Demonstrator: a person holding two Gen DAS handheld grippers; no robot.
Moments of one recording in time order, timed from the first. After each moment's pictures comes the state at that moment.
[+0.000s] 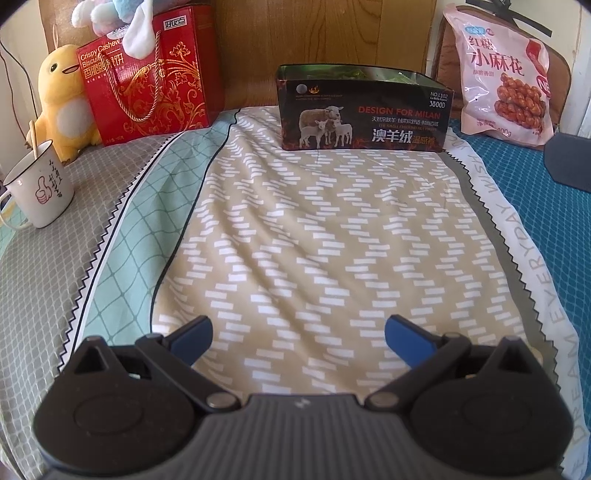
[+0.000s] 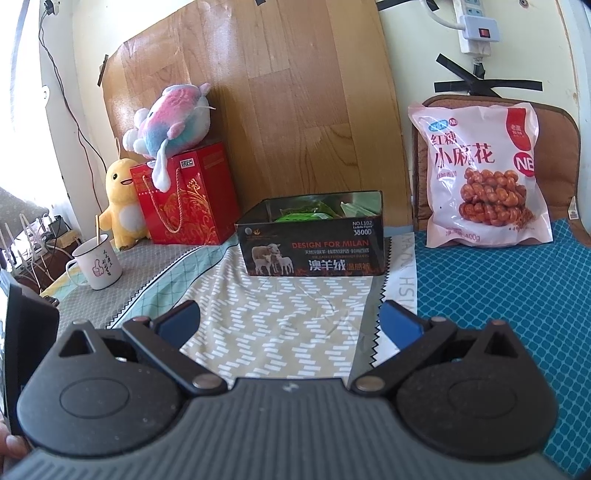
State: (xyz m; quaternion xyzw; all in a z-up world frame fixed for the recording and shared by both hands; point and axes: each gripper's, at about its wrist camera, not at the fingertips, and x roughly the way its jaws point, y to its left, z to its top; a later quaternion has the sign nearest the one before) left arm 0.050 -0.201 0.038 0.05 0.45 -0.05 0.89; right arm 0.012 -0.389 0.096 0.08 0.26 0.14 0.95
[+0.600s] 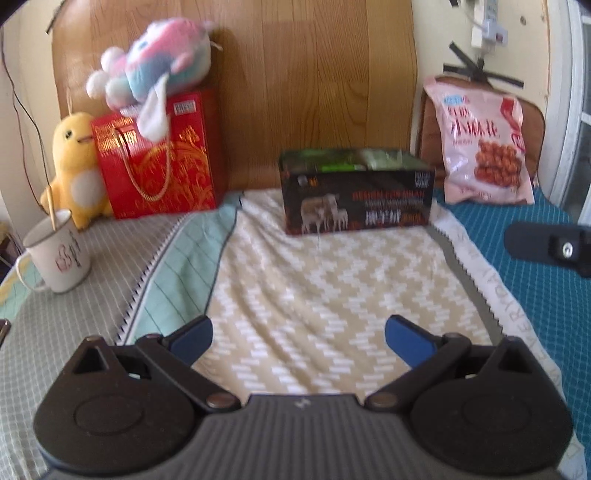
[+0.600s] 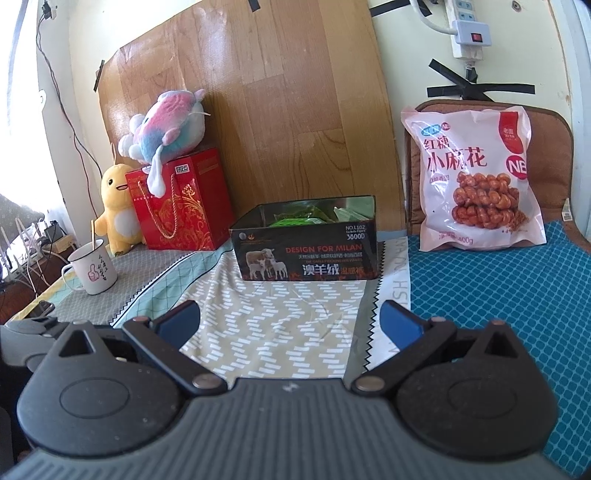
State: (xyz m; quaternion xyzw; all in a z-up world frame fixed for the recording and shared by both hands) left arm 0.032 -0.191 0.081 0.05 0.32 -0.06 0.94; right arm 0.010 -0.392 0.096 0.08 0.25 0.13 0.96
